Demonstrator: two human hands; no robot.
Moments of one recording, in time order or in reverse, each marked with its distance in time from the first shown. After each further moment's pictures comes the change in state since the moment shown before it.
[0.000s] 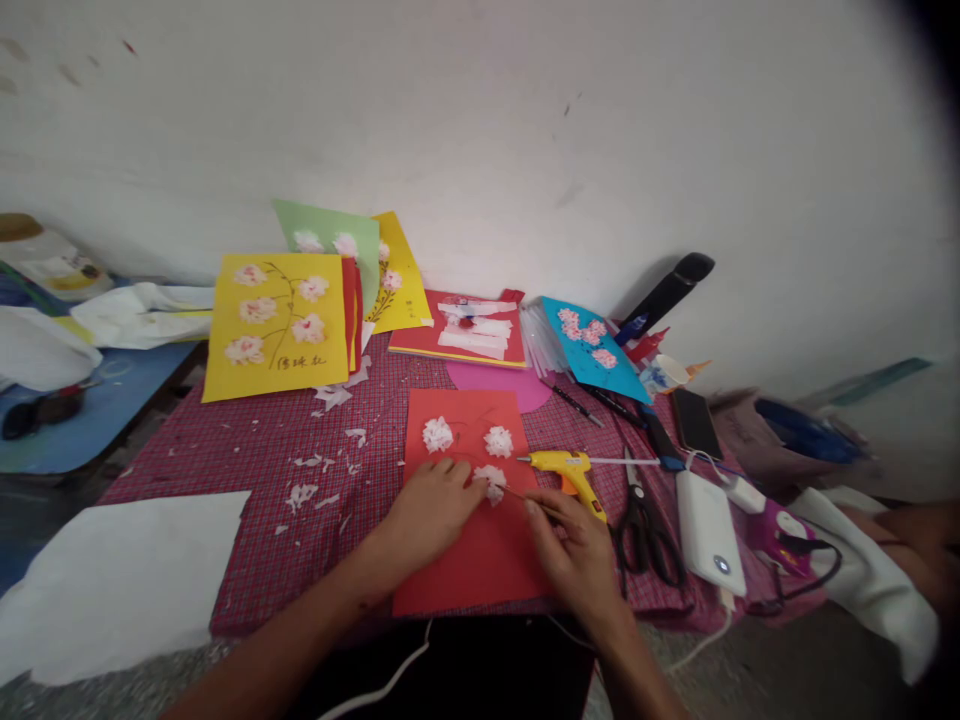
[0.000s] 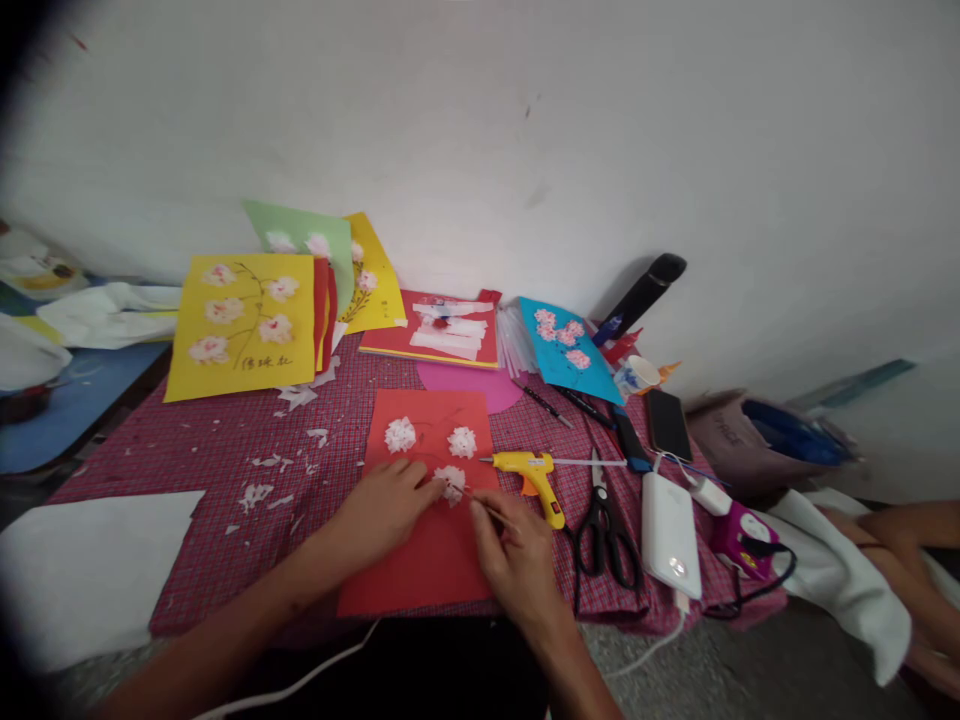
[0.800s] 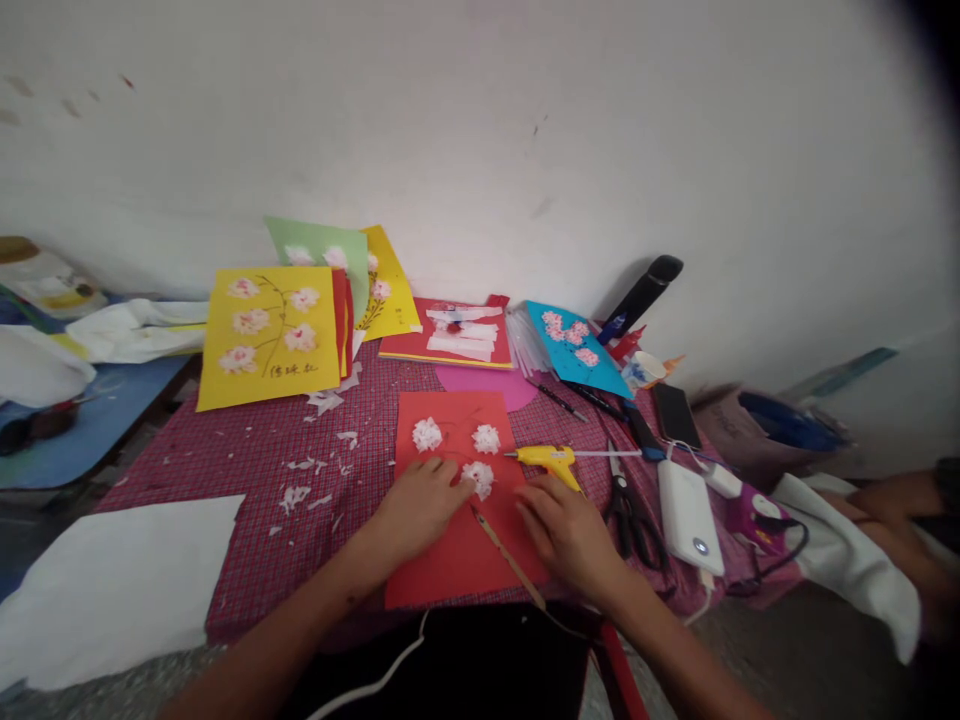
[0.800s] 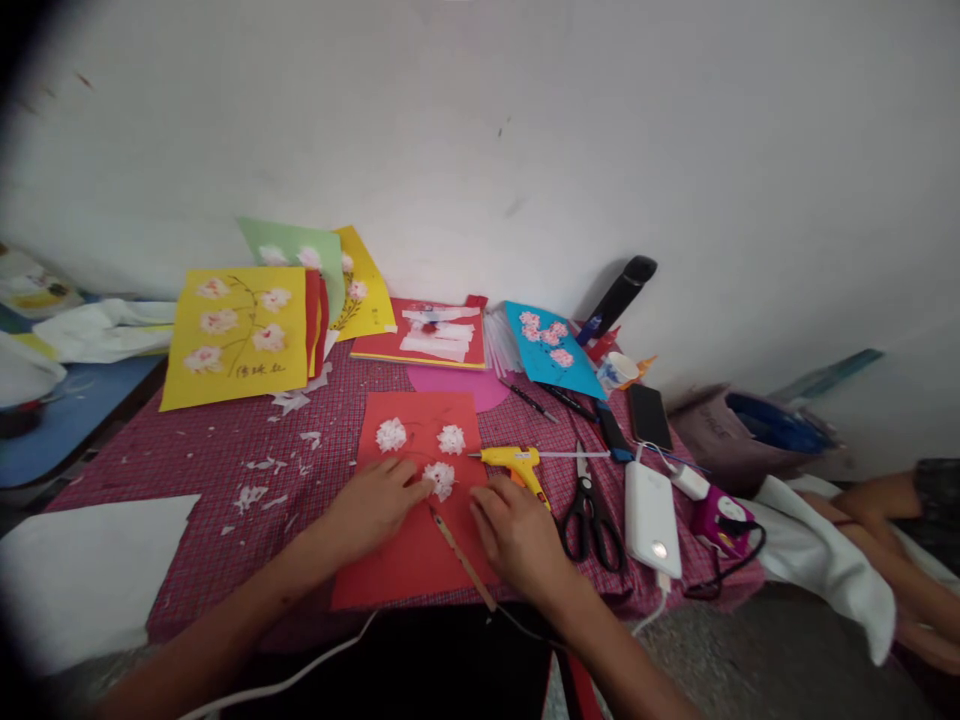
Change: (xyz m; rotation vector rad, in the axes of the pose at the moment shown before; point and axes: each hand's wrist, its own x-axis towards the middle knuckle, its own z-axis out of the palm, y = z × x) left_hand -0.004 -0.001 0.000 0.036 -0.002 0.034; right_hand 0.003 0.028 -0.028 -0.394 -0.349 -0.236
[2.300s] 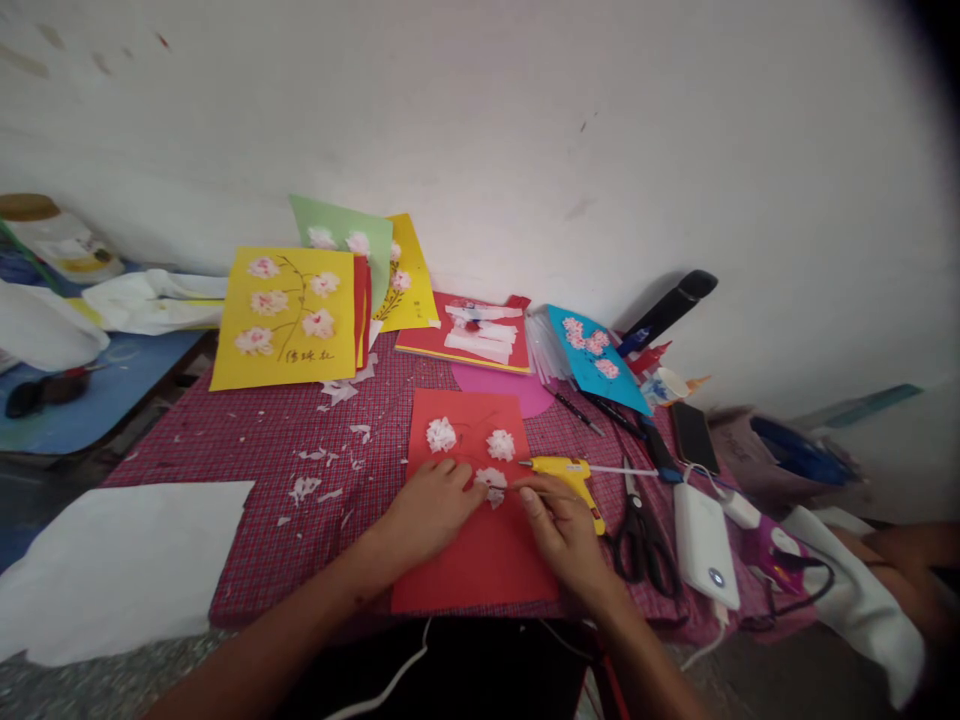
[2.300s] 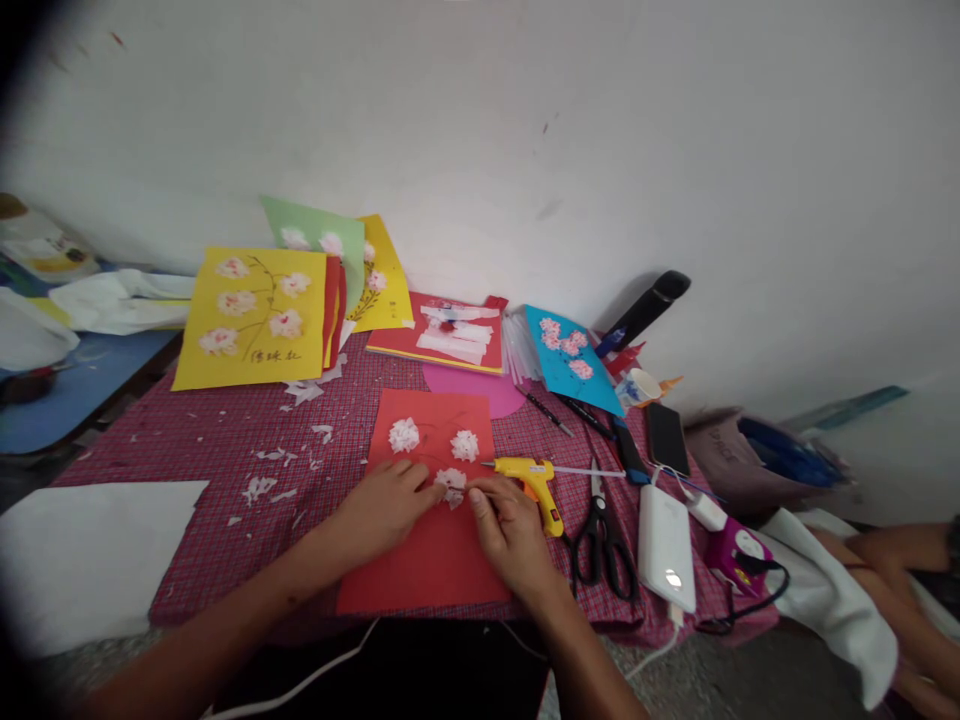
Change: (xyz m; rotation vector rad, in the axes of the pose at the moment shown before) left_hand -0.001 -0.003 0.006 -0.033 0.056 0.015; right_hand 0.036 -0.017 0.017 0.475 0.185 0.189
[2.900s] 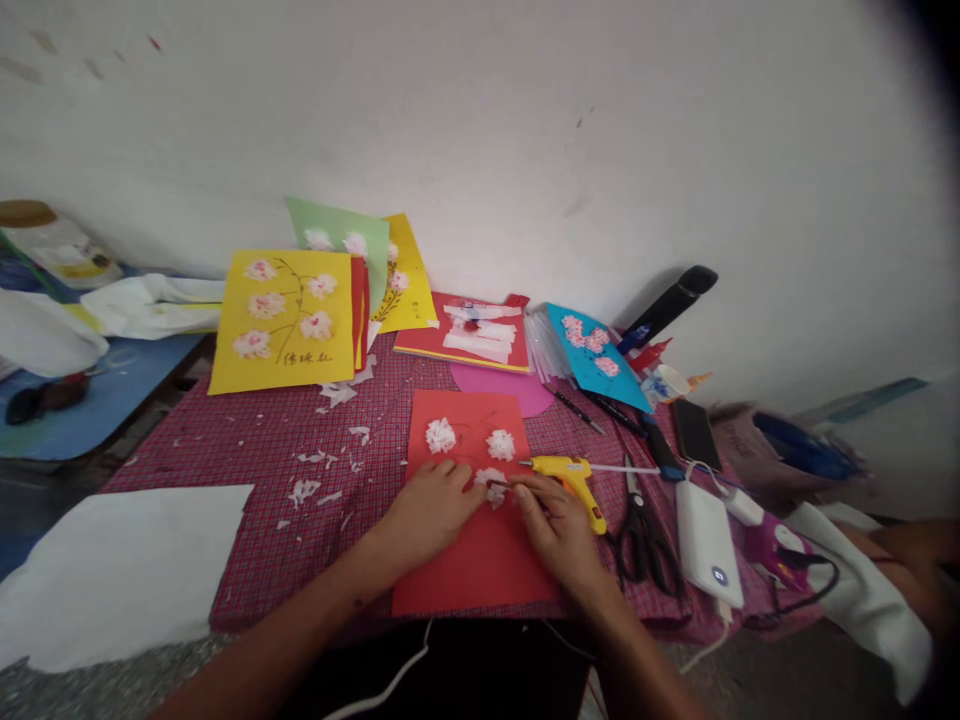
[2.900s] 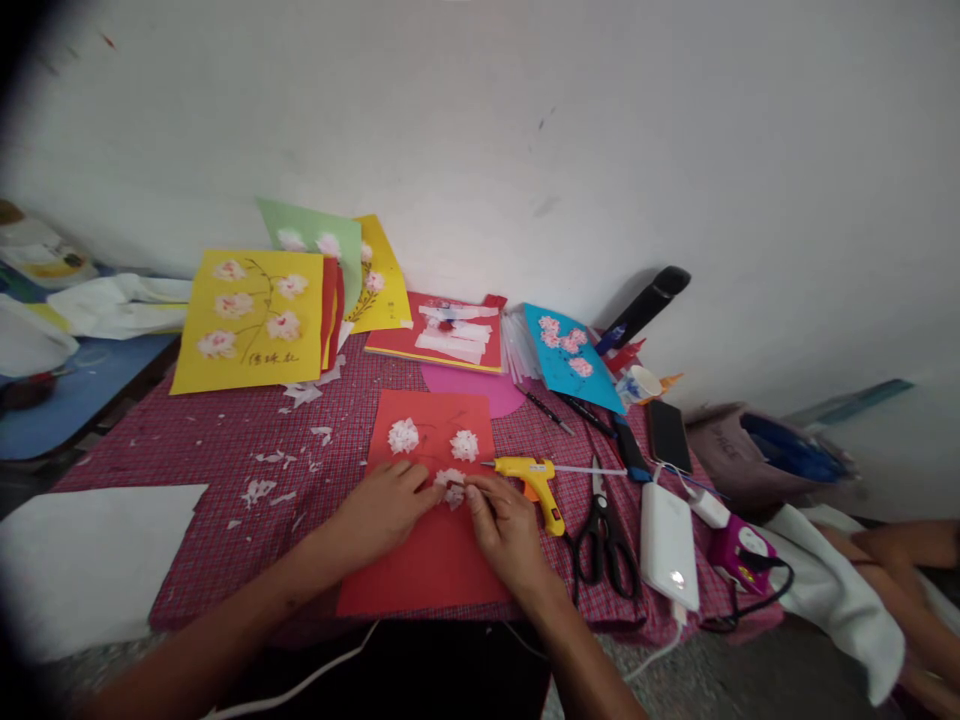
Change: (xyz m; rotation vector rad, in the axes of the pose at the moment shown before) left_hand 0.000 -0.001 0.005 0.029 -0.007 0.010; right_hand -0.001 0.008 0.013 -0.006 0.083 -0.009
